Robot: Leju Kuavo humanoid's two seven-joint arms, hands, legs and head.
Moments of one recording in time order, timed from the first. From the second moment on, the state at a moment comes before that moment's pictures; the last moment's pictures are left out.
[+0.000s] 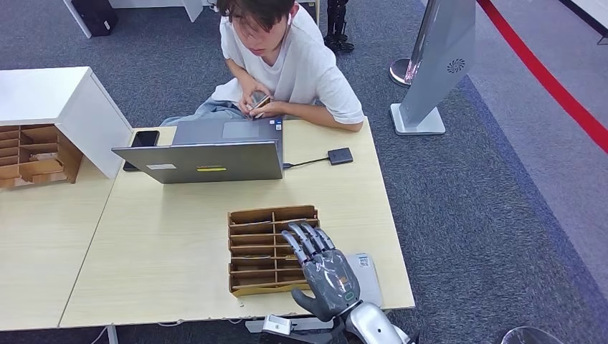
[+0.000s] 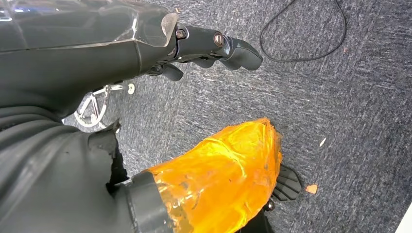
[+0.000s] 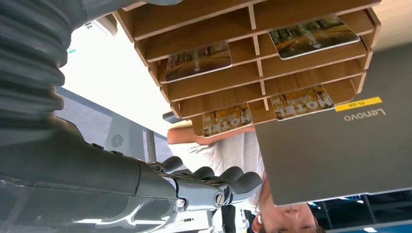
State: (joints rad) left arm -0.05 -0.24 1.09 -0.31 -0.79 0.40 -0.21; right arm -0.11 -0.10 0.82 -1.43 1.14 -0.34 0.03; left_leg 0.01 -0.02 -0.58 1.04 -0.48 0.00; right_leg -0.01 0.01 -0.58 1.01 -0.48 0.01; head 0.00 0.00
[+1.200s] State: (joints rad) left arm -0.06 -0.24 1.09 -0.31 -0.80 0.40 -0.21; right arm -0.13 -0.10 0.82 -1.40 1.15 -0.34 0.05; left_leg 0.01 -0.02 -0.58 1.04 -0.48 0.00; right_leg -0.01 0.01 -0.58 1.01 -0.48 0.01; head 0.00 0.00
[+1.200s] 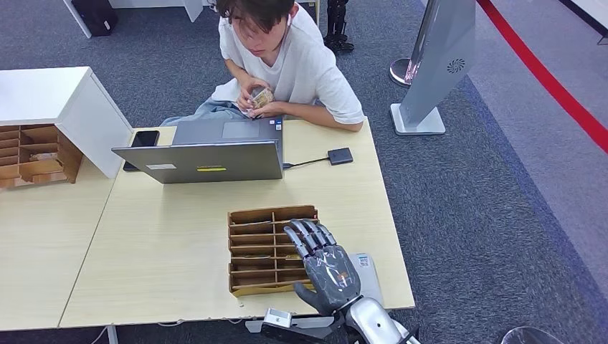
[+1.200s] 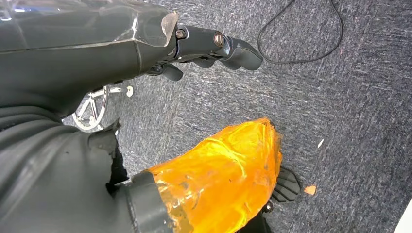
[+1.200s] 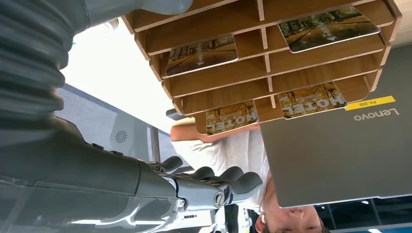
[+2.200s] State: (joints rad) left arm -0.06 -0.23 1.09 -0.31 -0.81 0.40 -0.22; right arm -0.16 -0.09 0.82 -1.39 1.13 -0.29 0.07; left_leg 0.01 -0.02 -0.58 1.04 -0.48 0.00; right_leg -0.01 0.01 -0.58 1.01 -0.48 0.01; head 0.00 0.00
